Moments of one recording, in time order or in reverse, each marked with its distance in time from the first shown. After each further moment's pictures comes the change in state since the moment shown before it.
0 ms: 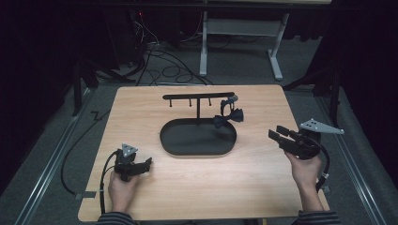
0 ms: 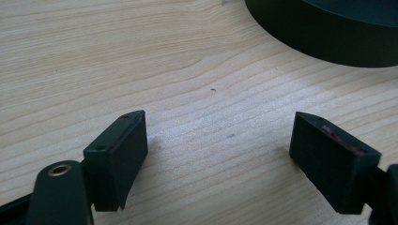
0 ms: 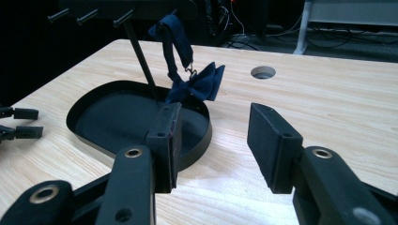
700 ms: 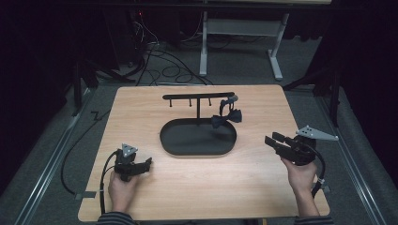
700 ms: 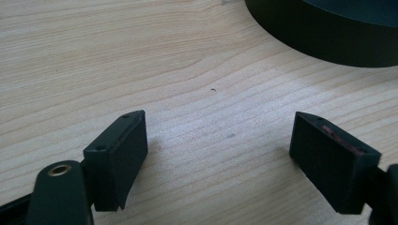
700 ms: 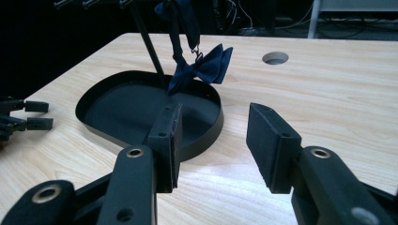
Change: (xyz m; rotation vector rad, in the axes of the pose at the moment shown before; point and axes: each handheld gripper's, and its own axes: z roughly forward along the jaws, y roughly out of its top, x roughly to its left) left arm 0.000 0.000 0.000 0.000 0.000 0.000; right arm 0.003 -0.021 0.006 0.012 0.037 0.031
